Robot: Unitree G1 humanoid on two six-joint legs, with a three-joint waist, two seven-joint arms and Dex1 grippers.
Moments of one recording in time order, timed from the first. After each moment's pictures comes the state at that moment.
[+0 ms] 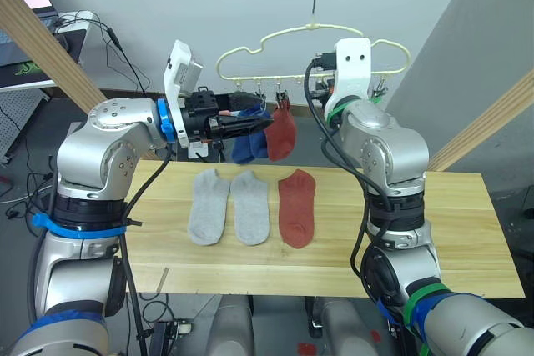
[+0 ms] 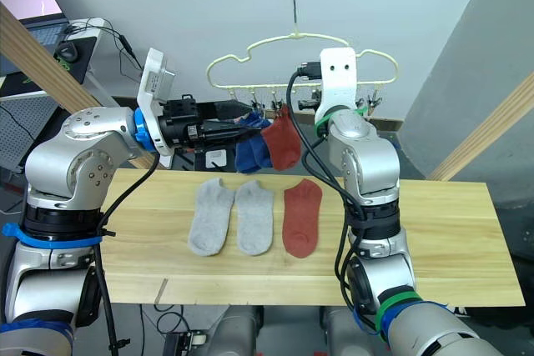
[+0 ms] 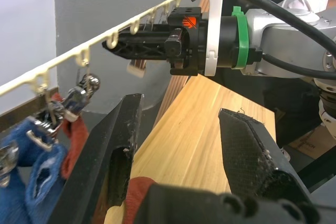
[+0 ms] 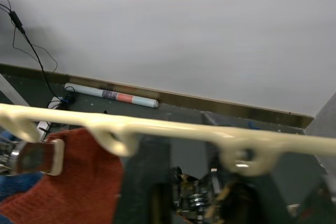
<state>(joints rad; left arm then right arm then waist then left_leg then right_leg) -0.79 0.69 0.02 -0.04 -0.57 0.64 -1.06 -0.95 0.04 -0.06 -0.09 0.06 1.02 -0.09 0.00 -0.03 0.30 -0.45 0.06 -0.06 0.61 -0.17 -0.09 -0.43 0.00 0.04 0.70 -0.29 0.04</state>
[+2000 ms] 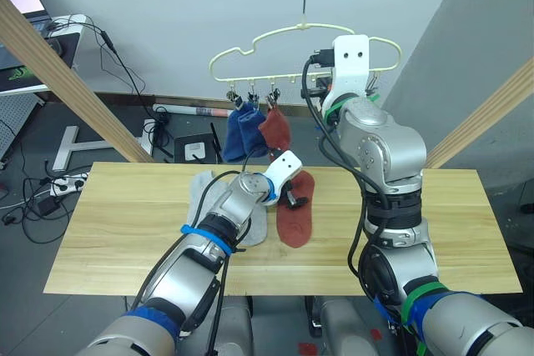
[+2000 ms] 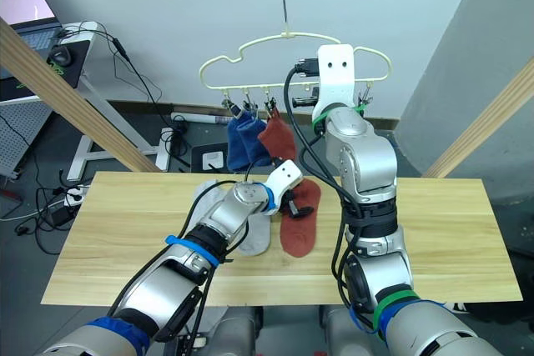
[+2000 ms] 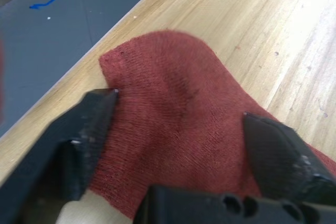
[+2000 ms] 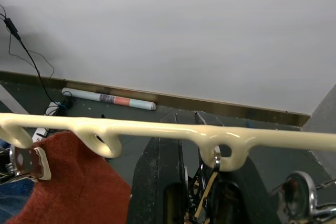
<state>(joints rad) -0.80 0.16 -0.39 0.73 0.16 0.25 -0.66 -0.97 0.05 -0.06 -0.08 0.06 1.02 -0.11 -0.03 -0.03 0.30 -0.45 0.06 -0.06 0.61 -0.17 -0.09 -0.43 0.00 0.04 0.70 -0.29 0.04</state>
